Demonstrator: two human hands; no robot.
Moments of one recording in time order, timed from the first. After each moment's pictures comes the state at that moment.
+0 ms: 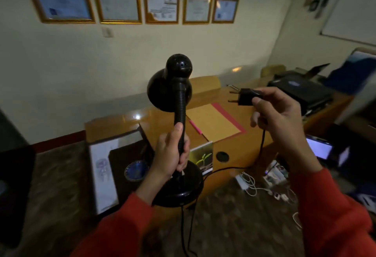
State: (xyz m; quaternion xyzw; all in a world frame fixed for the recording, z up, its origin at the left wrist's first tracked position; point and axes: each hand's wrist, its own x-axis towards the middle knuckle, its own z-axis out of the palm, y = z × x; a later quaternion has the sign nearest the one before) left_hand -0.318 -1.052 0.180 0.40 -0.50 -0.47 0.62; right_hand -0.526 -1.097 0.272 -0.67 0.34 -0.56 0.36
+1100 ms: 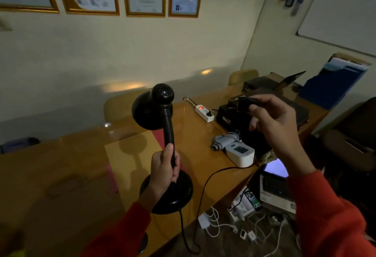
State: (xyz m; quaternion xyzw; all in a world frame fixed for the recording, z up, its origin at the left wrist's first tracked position) left_hand -0.557 -1.485 0.087 0.44 -0.45 -0.45 0.64; right_hand -0.773 -1.527 0.236 -0.68 0.39 -0.55 0.30
